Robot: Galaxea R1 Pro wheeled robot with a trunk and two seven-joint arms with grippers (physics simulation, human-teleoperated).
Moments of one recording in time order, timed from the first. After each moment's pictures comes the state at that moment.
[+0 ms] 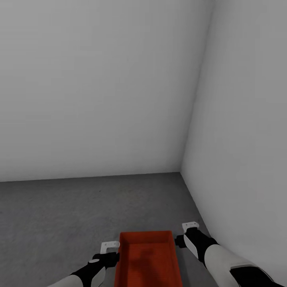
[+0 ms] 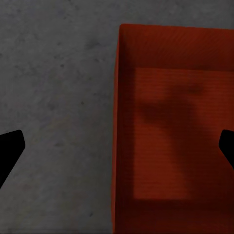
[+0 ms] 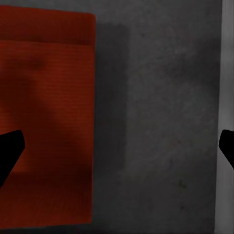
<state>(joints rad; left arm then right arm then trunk) -0.61 -0.11 0.06 -0.06 0.01 -0.05 0.09 -0.76 0.06 0.07 -0.15 0.02 0.40 -0.13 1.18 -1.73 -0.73</state>
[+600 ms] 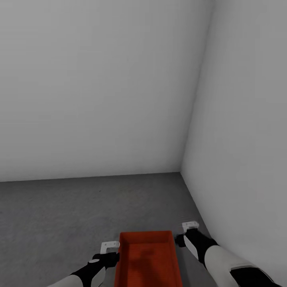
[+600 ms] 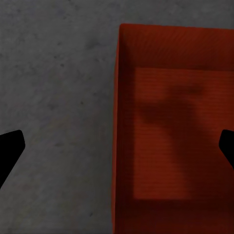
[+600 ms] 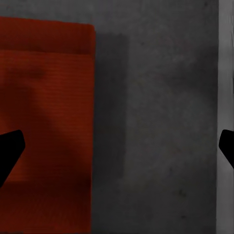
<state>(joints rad) -0.61 -0.11 0.06 -0.06 0.01 -0.05 0.09 -0.75 0.06 0.07 -0.16 0.02 0.36 -0.13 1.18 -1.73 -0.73</state>
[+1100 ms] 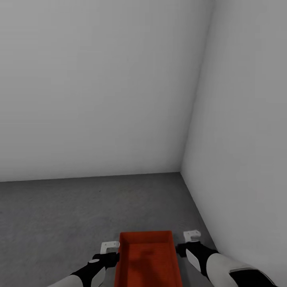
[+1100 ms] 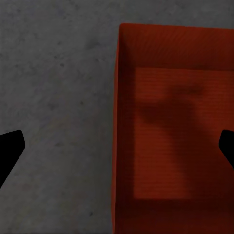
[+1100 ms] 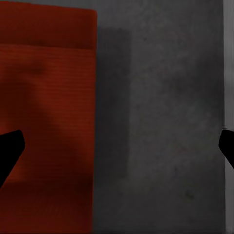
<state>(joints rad) -0.61 -0.11 0.06 -0.06 0.01 -0.05 0.09 -0.74 0.06 0.07 -0.01 0.02 0.16 -0.13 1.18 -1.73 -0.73</state>
